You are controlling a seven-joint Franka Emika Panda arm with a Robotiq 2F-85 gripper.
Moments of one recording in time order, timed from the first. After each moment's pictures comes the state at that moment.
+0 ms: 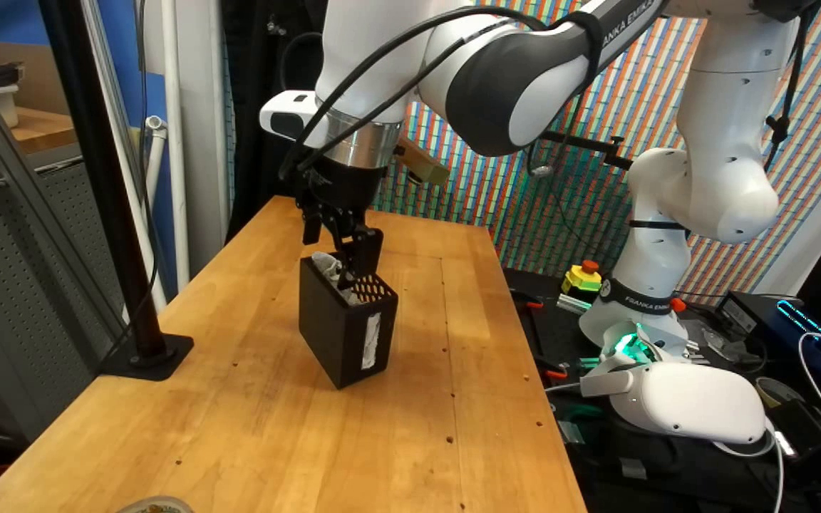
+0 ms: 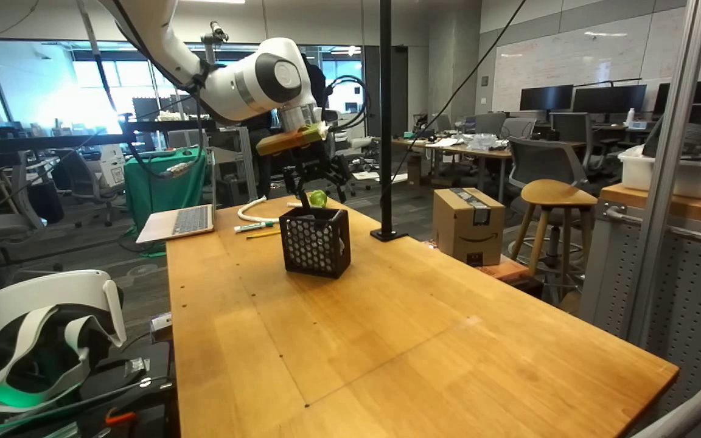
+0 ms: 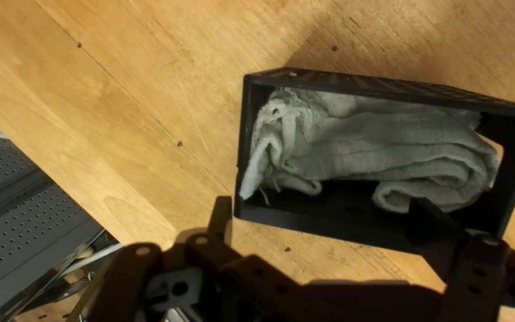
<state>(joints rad) 0.31 0.23 0.24 -1.92 -0.35 2.22 -0.13</state>
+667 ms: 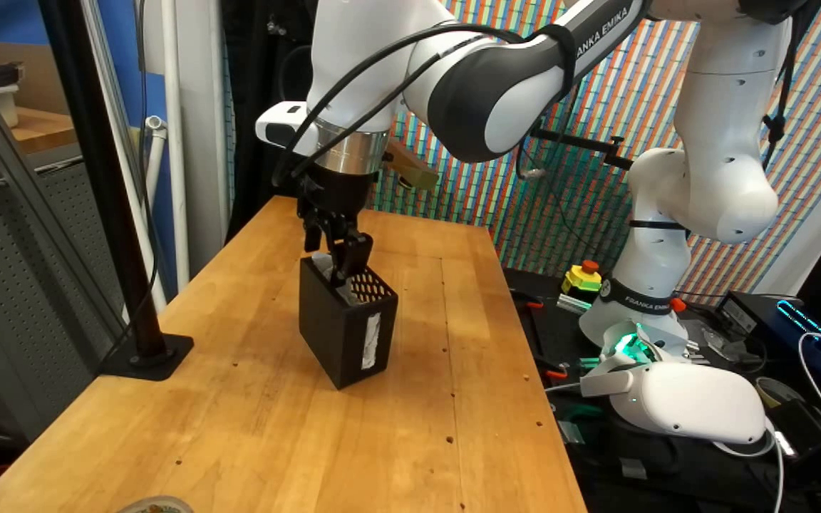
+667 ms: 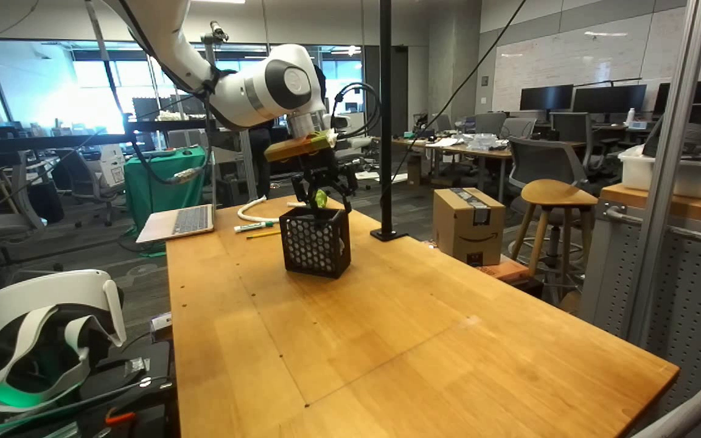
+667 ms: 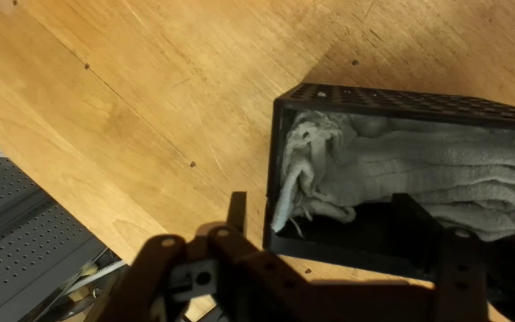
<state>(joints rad) 0.30 0.26 0.22 -1.92 -0.35 2.22 -0.13</state>
